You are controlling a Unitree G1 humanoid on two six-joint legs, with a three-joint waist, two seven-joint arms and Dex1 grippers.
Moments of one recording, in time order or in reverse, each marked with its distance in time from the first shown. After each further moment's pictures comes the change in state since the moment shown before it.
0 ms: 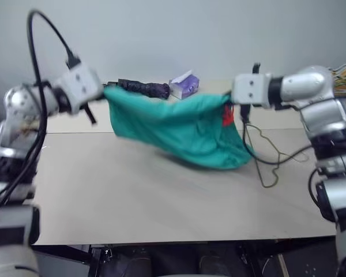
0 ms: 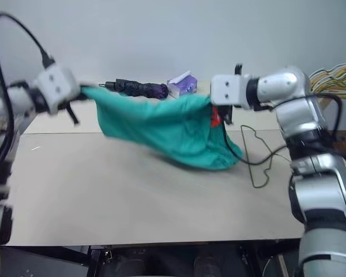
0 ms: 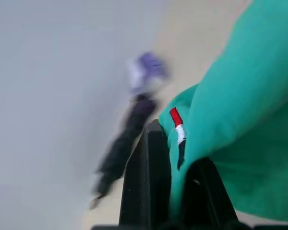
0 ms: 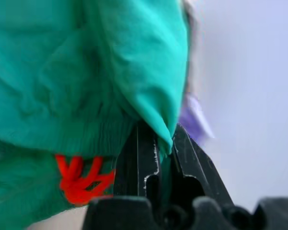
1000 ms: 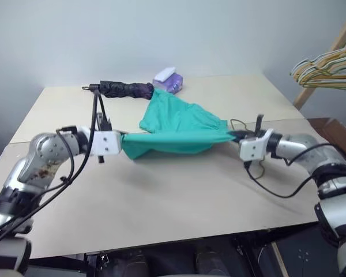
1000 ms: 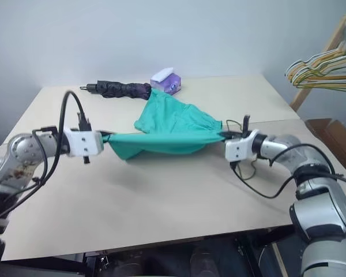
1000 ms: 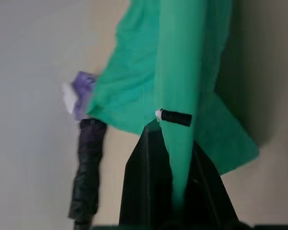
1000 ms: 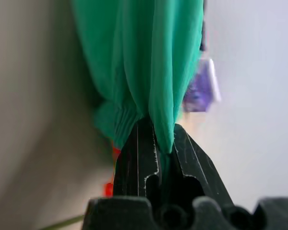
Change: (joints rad) left arm 0.575 0.157 -0.066 -0.417 -0.001 -0.210 -0.129; right arm 0.395 -0.078 0.077 0.300 -0.204 -0.775 -0.498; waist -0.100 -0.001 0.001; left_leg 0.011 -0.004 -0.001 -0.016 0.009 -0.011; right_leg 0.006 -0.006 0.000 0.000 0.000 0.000
